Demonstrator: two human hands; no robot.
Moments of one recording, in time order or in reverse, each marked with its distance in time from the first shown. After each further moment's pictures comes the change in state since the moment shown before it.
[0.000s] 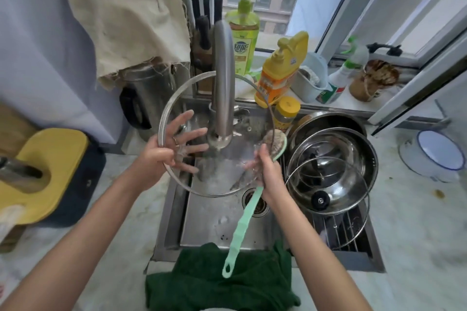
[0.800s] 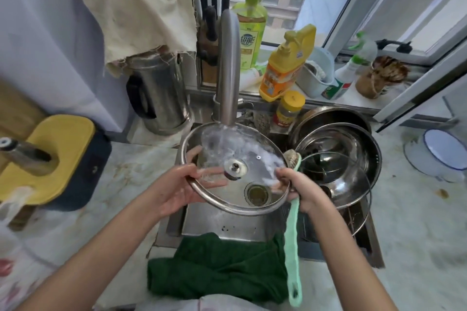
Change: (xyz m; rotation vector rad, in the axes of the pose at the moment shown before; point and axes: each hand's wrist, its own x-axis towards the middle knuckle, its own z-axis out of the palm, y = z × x) left_hand -0.036 -0.039 0.045 -0.274 0.210 -0.390; right_hand -0.022 -0.015 -0.065 -0.144 -0.044 0.399
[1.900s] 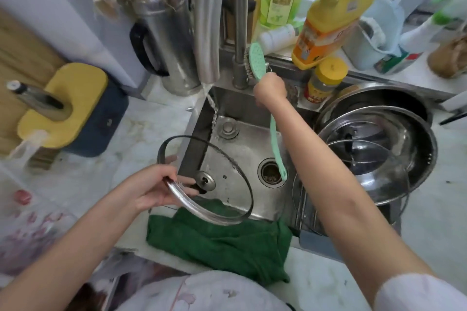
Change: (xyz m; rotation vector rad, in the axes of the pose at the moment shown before) left_hand -0.015 -0.035 -0.015 -0.088 0.518 -0.245; right_hand 0.150 -0.101 0.111 -1.199 0.324 -0.438
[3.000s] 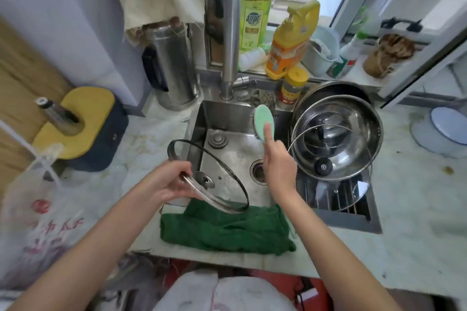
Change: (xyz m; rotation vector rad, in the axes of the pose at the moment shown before) left_hand -0.031 -0.023 -0.009 0.124 -0.076 0.160; right_hand -0.211 0.102 0.048 -0.194 0.362 -0.281
